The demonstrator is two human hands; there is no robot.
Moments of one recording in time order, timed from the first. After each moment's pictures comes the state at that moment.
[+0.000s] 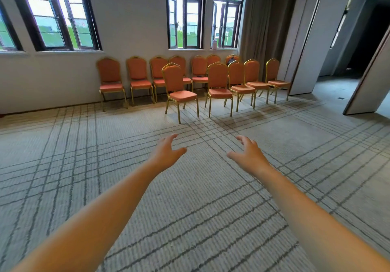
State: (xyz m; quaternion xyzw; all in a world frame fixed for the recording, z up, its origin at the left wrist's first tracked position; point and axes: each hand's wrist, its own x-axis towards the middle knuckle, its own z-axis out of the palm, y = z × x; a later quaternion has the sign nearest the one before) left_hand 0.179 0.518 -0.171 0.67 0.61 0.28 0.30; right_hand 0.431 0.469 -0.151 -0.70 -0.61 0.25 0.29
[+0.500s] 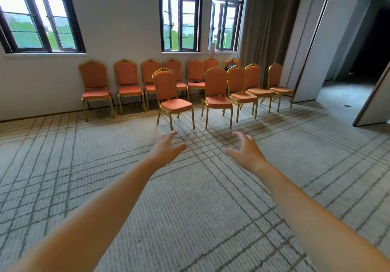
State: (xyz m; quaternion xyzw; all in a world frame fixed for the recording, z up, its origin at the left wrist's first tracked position) left_hand 0.259 0.912 -0.158 0.66 0.61 0.29 0.32; right_hand 0.500 0.856 -0.136 -0.70 -0.62 0.22 0.28
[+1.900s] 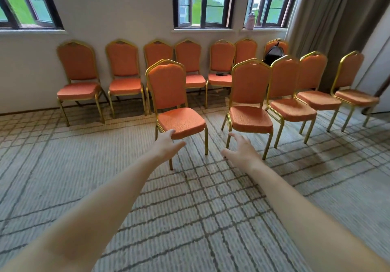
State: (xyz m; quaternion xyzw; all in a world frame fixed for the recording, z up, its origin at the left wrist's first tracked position) left_hand 0.371 1.949 -0.221 0.59 0.69 0.27 0.31; right_hand 0.612 1.926 -0.195 -0.65 -0.67 0.30 0.21
